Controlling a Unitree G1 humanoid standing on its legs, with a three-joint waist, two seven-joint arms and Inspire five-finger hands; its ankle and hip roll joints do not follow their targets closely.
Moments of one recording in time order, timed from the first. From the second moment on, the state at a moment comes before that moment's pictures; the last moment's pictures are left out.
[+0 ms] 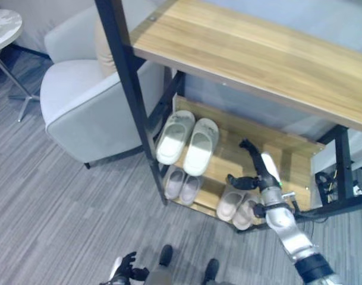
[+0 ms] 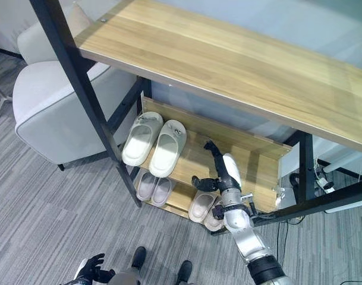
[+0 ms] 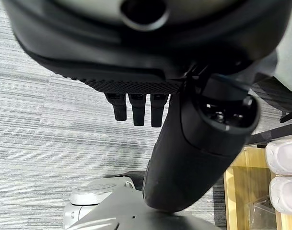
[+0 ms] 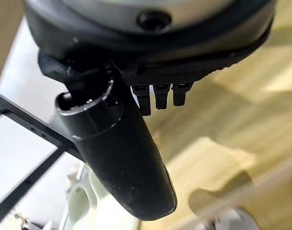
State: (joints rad) left arm 0.02 0.24 -0.19 1.14 0.02 -0.11 0.21; right arm -0.18 -0.38 0.27 0.26 -0.17 -0.10 -0.27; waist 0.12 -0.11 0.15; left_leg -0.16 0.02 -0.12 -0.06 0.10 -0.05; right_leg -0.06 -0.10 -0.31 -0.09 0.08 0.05
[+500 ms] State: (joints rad) left arm 0.02 0.27 -0.19 1.16 0.01 -0.11 0.23; right arm -0.27 -0.31 0.29 0.37 -0.07 -0.09 -0.30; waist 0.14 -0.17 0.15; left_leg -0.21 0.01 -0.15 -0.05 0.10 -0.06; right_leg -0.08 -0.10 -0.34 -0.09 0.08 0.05
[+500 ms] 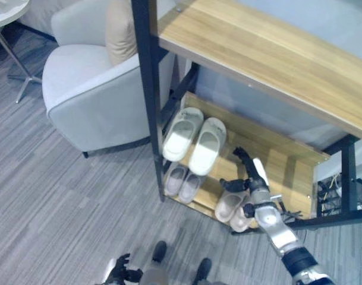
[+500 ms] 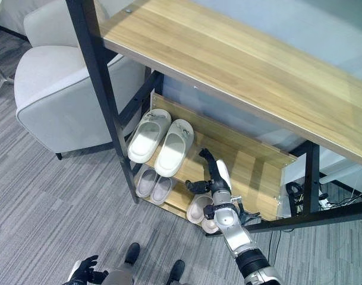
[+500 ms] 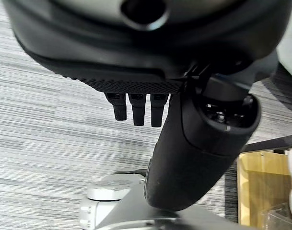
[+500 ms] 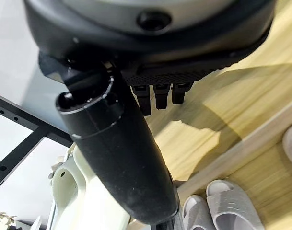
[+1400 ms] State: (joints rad) left arm 0.01 0.25 -0.21 1.17 0.00 -0.11 0.26; right arm -0.47 -0.28 0.34 0.49 -0.03 -0.05 -0.35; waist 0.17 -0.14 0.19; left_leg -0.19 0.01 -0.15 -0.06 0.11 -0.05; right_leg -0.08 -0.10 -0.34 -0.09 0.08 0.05
